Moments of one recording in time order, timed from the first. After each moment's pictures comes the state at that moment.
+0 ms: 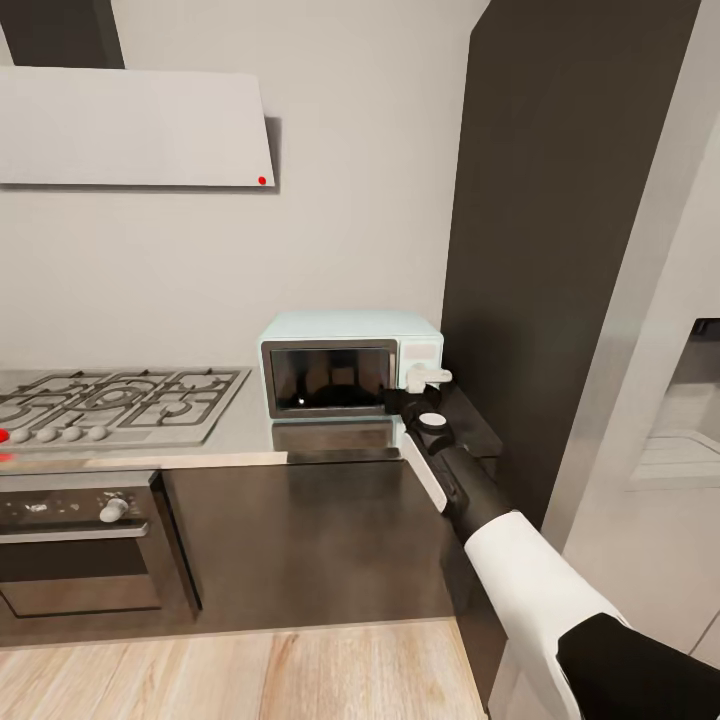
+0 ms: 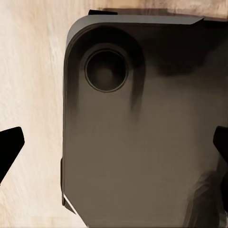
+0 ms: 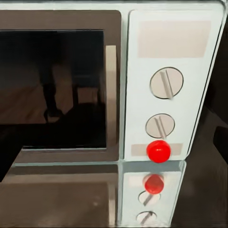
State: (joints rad) left arm 0.00 0.00 0.01 -0.04 0.08 -0.02 0.00; right arm -0.94 0.17 0.32 -0.89 -0.18 0.32 -0.33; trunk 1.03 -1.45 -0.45
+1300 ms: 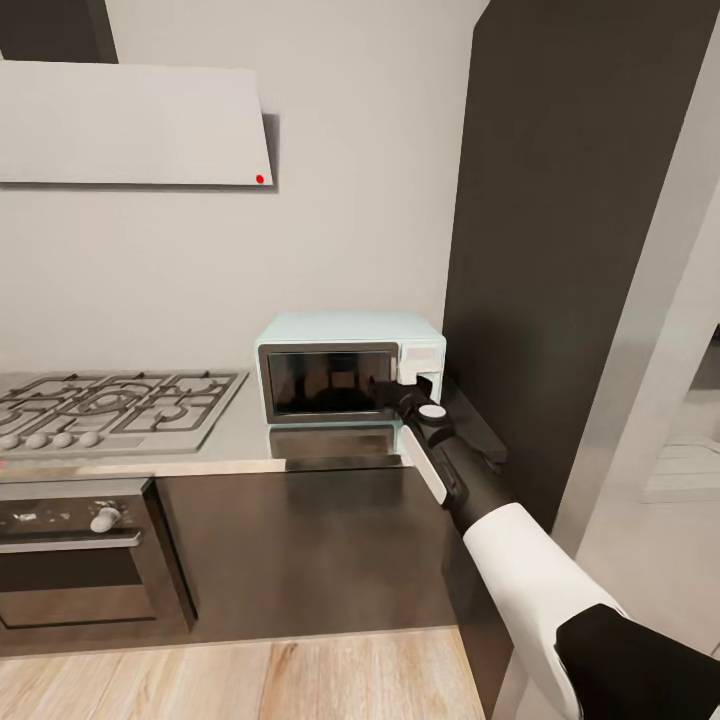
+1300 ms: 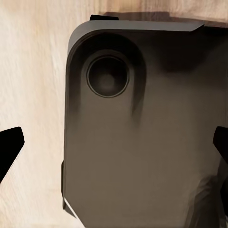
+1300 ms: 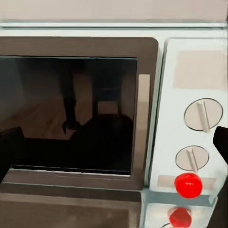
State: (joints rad) left arm 0.00 0.00 0.01 -0.04 0.08 -0.02 0.00; right arm -0.97 0.17 0.31 -0.89 -0.18 0.31 -0.23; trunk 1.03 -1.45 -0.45
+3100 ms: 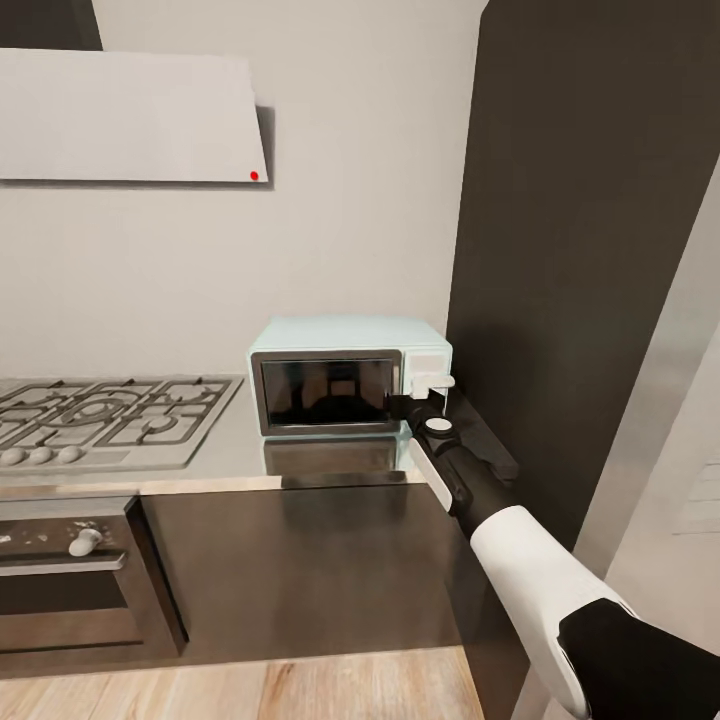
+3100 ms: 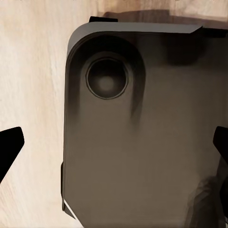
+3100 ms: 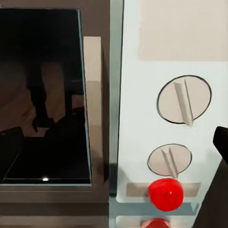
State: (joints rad) left arm 0.00 0.00 0.01 -0.05 0.08 -0.02 0.00; right arm -0.97 0.14 0.32 -0.78 -0.19 0.24 -0.28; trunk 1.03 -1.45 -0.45
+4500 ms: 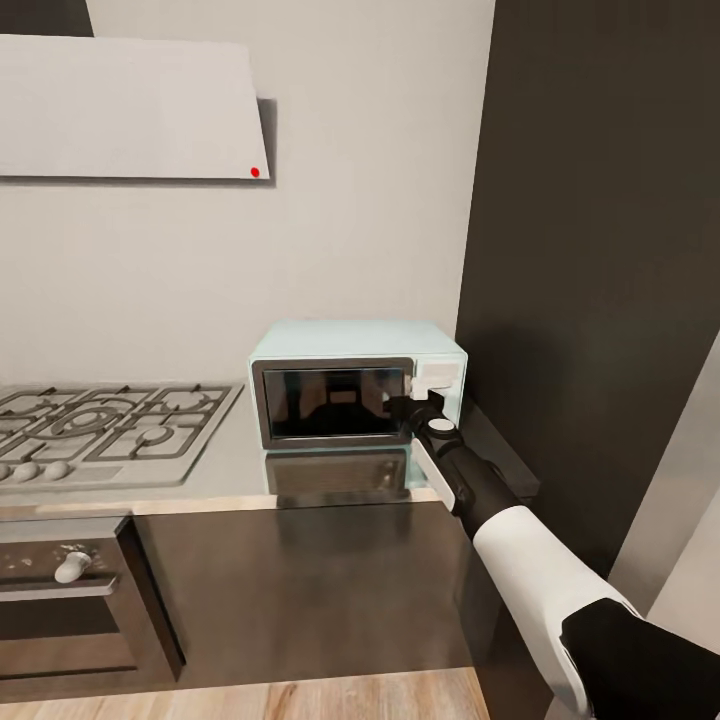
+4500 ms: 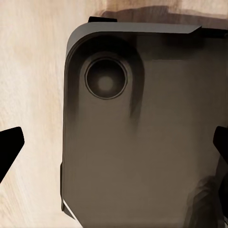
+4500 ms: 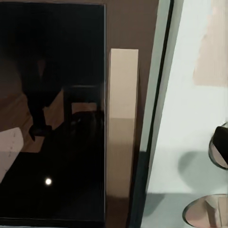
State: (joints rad) left arm 0.00 0.00 0.01 -0.05 0.08 -0.02 0.00; right arm -0.97 0.13 0.32 -0.77 -0.18 0.25 -0.24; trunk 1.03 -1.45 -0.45
